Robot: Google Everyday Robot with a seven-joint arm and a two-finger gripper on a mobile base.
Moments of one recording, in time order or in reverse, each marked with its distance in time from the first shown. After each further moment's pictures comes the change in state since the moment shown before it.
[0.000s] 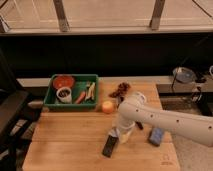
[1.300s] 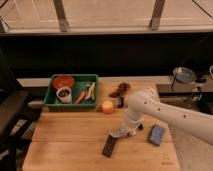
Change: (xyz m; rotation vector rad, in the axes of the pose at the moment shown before) arm 0.042 0.004 -0.018 -0.033 -0.015 0.025
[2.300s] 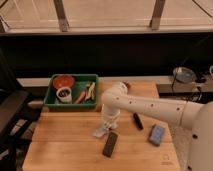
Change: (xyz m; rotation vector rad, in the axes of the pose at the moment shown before) arm -0.091 -0.067 0.034 -0.028 0.010 -0.304
